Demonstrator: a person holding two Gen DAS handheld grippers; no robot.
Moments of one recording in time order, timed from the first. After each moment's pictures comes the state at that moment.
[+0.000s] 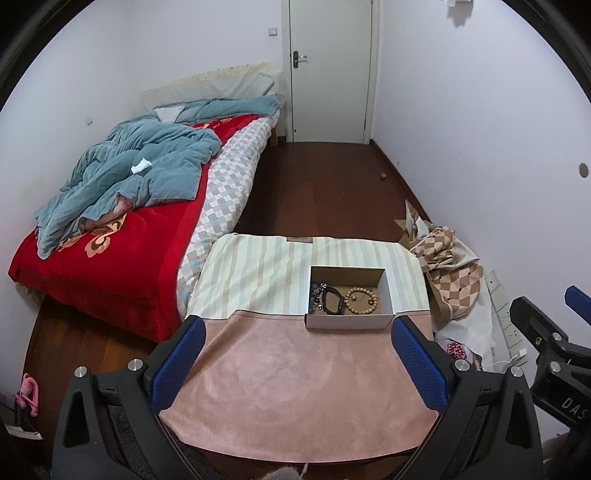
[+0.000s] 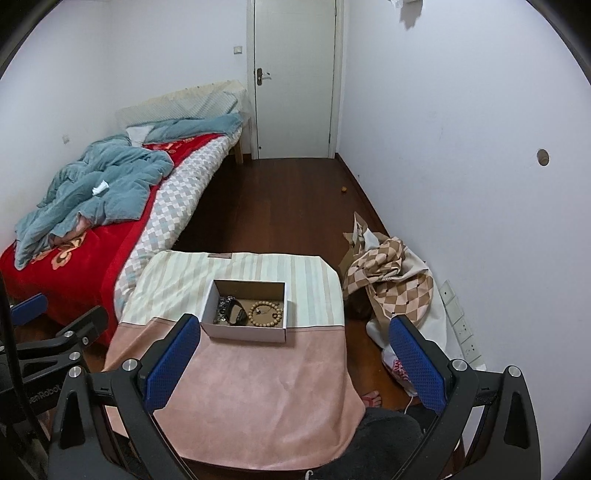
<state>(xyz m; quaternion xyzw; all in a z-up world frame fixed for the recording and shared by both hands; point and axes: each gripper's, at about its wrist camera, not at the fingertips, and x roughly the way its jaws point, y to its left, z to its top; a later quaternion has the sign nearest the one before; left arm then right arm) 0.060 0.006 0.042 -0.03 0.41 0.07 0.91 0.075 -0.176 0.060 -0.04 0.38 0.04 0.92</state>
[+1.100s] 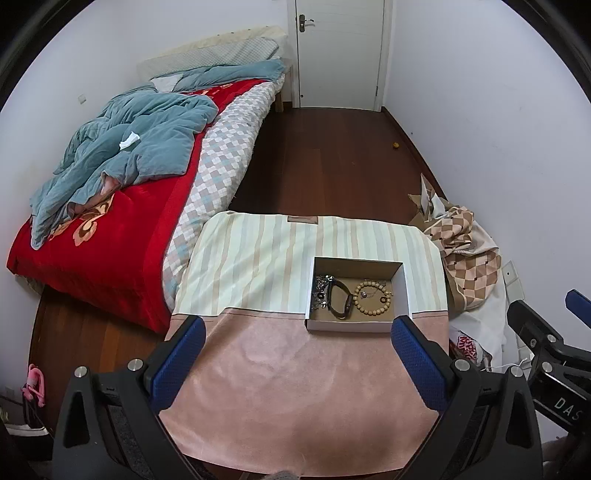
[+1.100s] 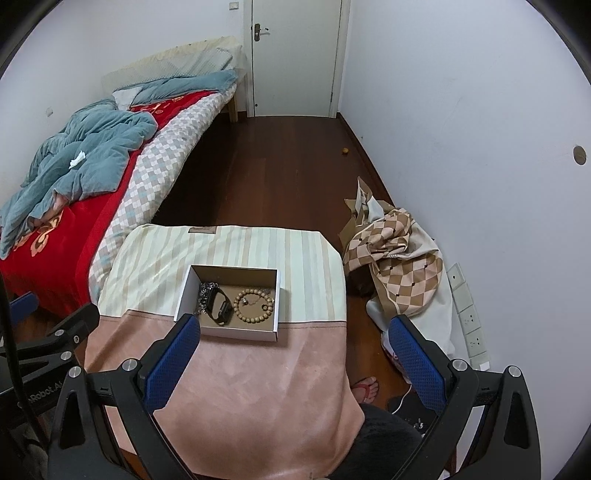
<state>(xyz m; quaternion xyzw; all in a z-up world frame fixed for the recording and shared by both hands) 0.141 0.010 0.004 -0.04 0.47 0.09 0.88 0.176 -0.166 0.011 -0.06 0.46 0.03 0.89</state>
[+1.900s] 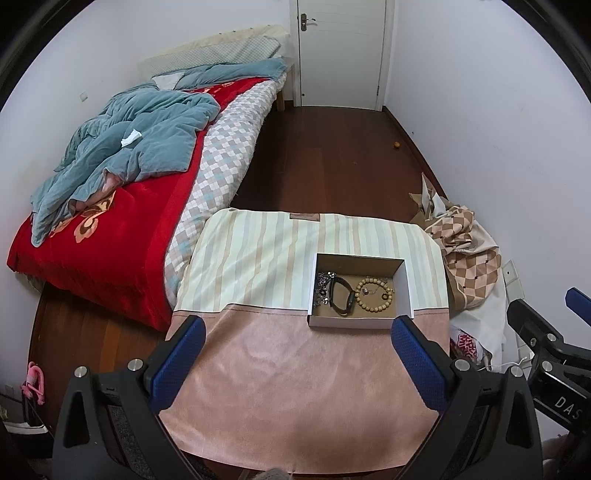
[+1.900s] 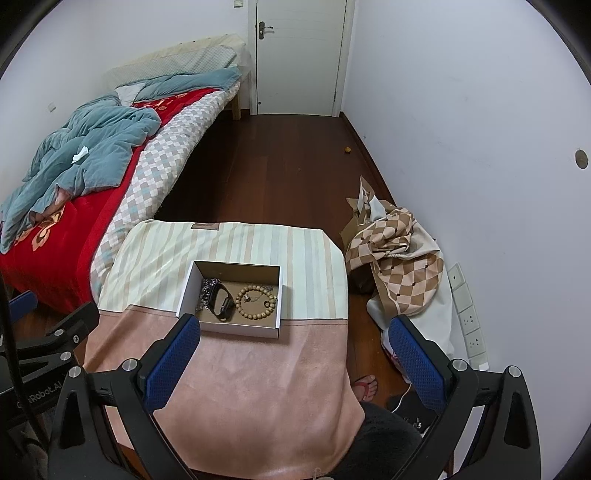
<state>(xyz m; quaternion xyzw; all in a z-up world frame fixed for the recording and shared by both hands) 0.137 0.013 0.003 -0.04 0.47 0.09 0.88 0.173 -0.163 0.011 -0.06 0.46 0.03 0.89</state>
